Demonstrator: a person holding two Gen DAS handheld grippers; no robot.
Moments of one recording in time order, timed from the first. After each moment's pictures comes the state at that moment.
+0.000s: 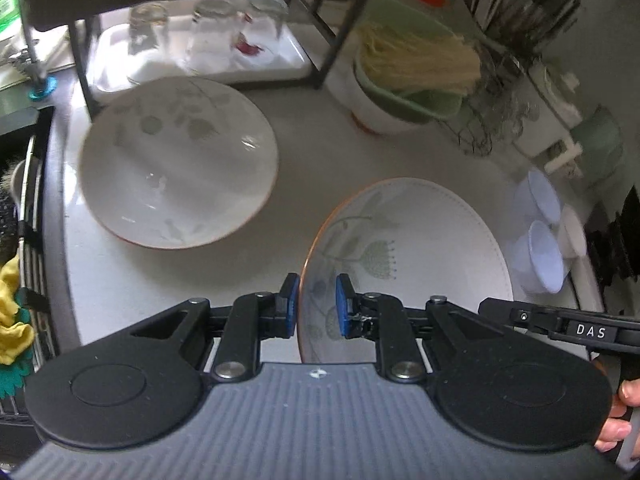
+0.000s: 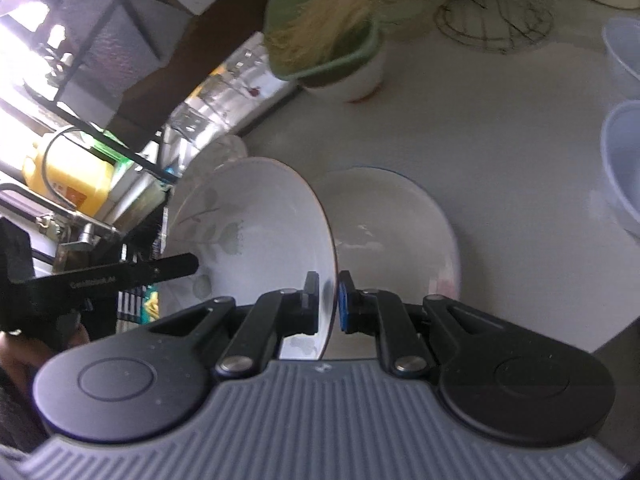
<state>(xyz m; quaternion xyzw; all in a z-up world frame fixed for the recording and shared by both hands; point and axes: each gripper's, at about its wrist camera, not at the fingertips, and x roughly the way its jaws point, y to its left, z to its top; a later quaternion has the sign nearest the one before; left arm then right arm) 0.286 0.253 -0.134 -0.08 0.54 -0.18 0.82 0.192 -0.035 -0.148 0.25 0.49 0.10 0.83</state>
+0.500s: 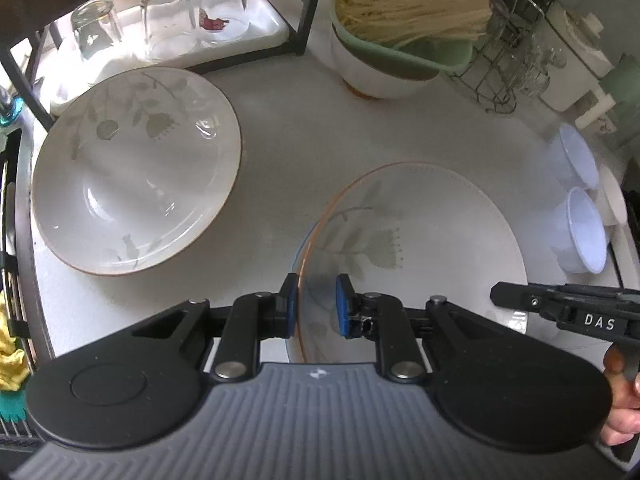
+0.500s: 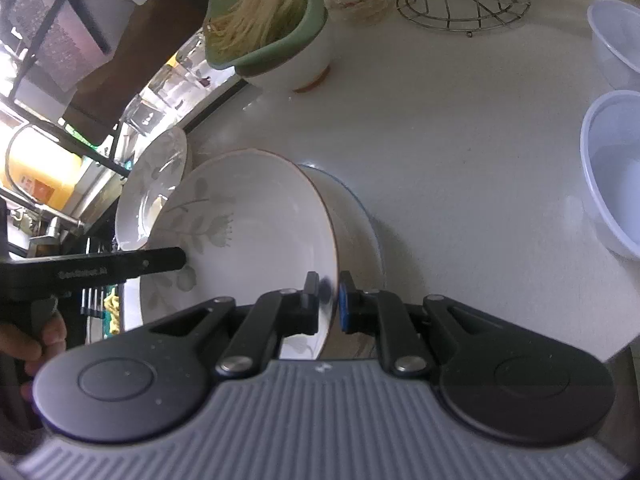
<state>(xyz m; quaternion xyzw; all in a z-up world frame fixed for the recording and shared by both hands) 0.316 0.202 -0.168 -0.01 0.57 -0.17 0.81 0.212 -0.065 -0.187 0.24 0.51 0.08 0.82</state>
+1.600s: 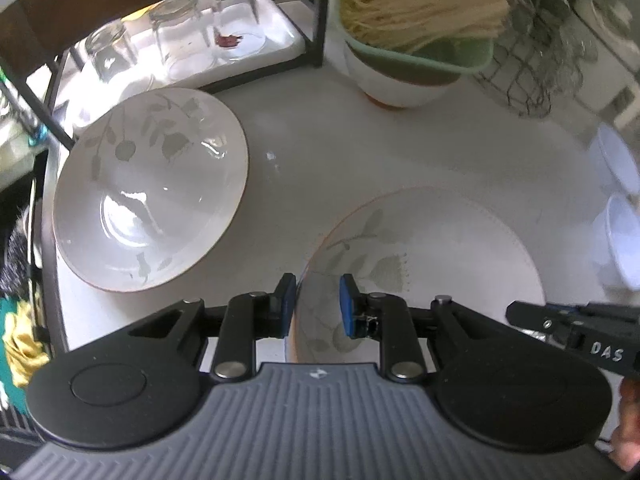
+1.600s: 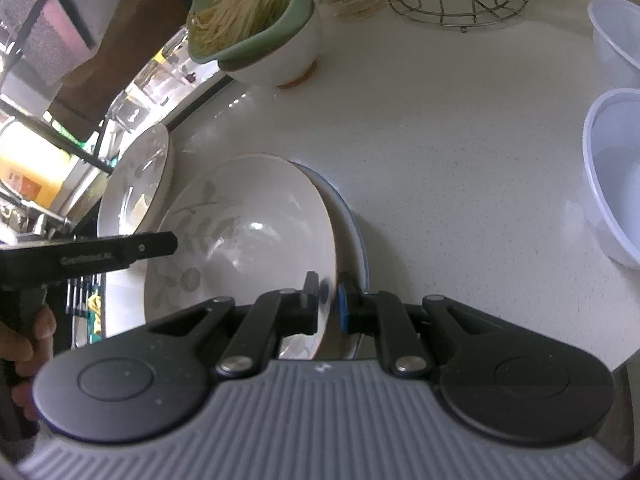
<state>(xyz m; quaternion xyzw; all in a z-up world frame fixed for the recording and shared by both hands) 0.317 0.178 -0.171 0.02 0.55 -0.10 0.83 0.216 -0.065 -0.197 0.23 0.51 0.07 0.83</state>
